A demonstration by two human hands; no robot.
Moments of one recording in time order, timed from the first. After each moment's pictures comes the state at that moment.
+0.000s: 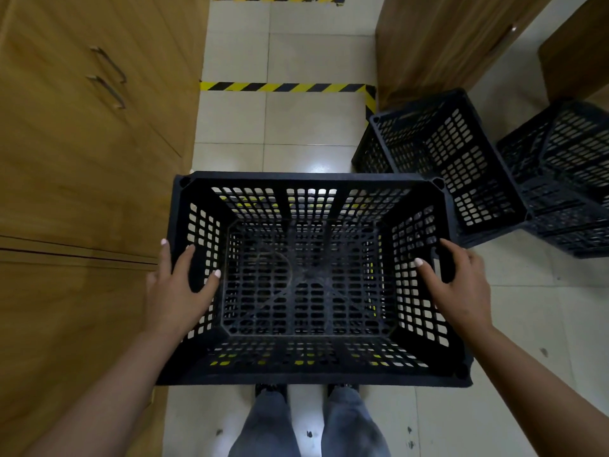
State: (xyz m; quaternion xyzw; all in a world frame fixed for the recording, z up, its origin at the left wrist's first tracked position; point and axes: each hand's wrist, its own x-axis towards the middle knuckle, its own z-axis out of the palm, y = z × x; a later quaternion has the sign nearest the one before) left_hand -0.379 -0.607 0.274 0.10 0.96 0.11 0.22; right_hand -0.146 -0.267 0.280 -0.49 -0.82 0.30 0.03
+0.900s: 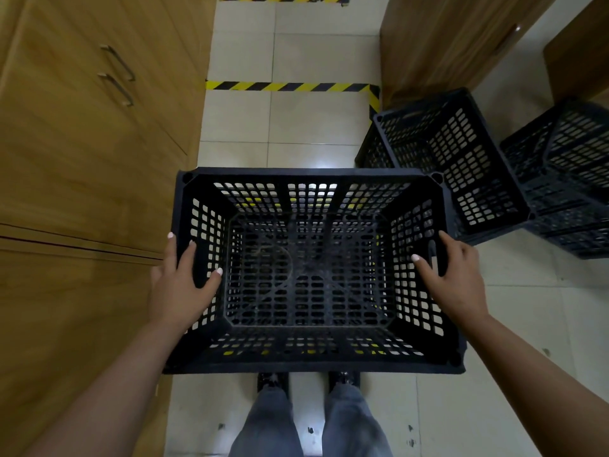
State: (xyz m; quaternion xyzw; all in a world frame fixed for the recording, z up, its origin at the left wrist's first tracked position) left_hand -0.376 -0.615 0.272 0.11 0.96 0.09 0.22; right_hand -0.147 -0.265 0.273 -0.47 -0.83 0.30 -0.01
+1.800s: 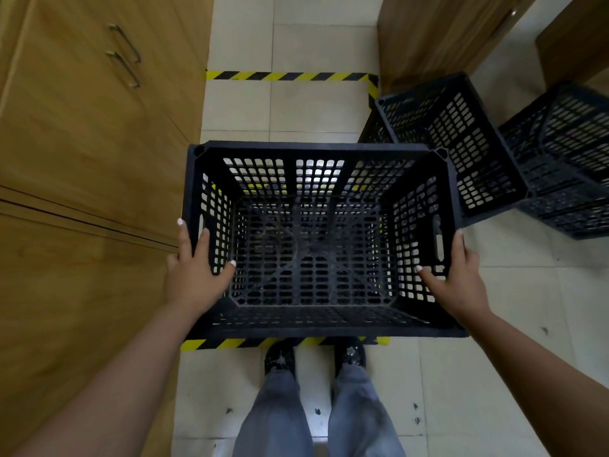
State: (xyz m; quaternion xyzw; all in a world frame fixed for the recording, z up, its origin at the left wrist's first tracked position) left_hand -0.354 -0.645 0.264 0.15 0.95 0.08 0.25; right_hand -0.098 -0.313 0.260 -0.47 -0.84 0.27 -0.07
